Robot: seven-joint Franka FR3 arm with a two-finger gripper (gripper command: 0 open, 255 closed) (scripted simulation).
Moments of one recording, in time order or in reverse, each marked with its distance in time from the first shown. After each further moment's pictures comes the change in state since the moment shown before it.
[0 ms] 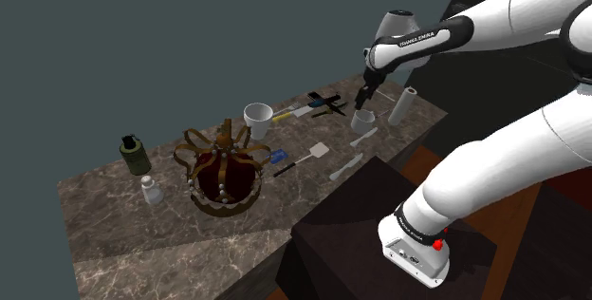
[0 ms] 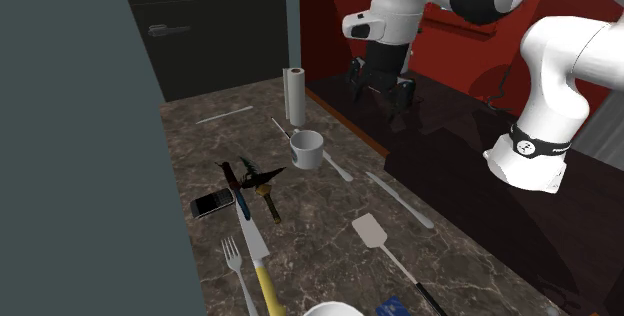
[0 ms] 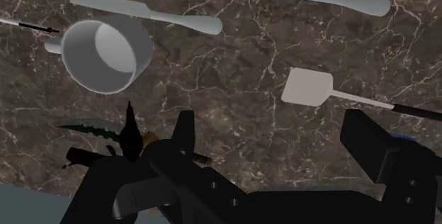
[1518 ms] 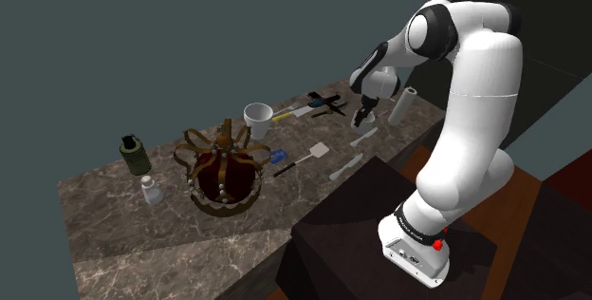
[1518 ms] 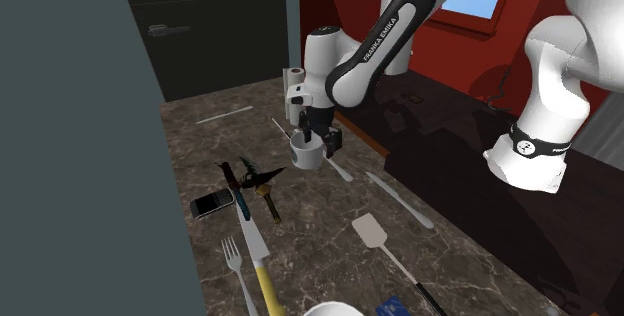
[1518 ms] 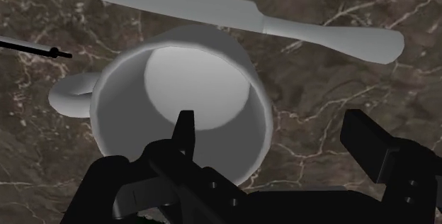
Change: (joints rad) arm -0.213 0.773 0.013 0.347 0.543 0.347 -0.611
